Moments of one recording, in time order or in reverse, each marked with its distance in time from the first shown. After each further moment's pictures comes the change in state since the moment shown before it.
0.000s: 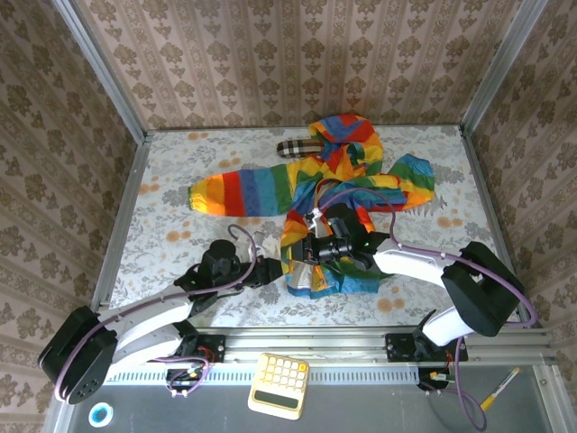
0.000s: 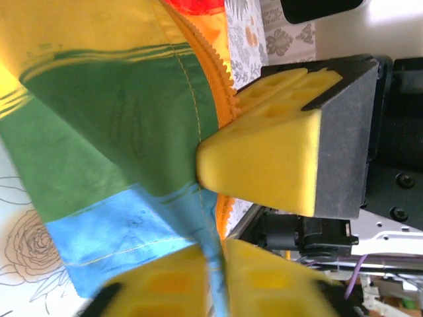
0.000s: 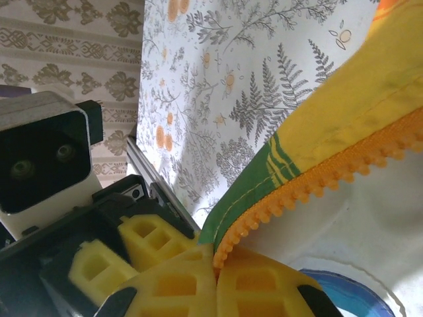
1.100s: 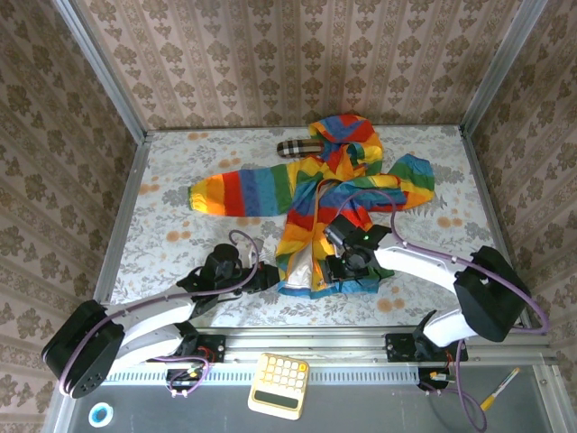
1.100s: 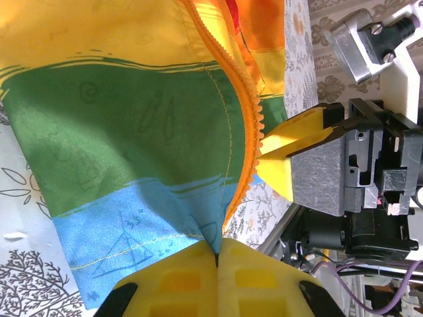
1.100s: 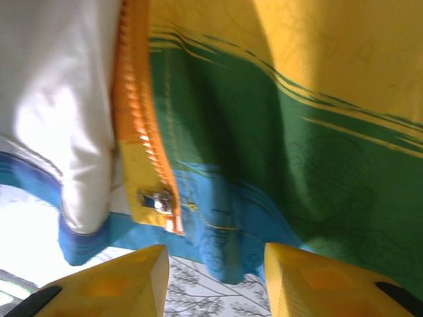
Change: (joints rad) left arm 0.000 0.043 -0.039 -0.027 -0.043 0.060; right arm 0.026 -0.036 0.113 -0.837 0.479 -0.346
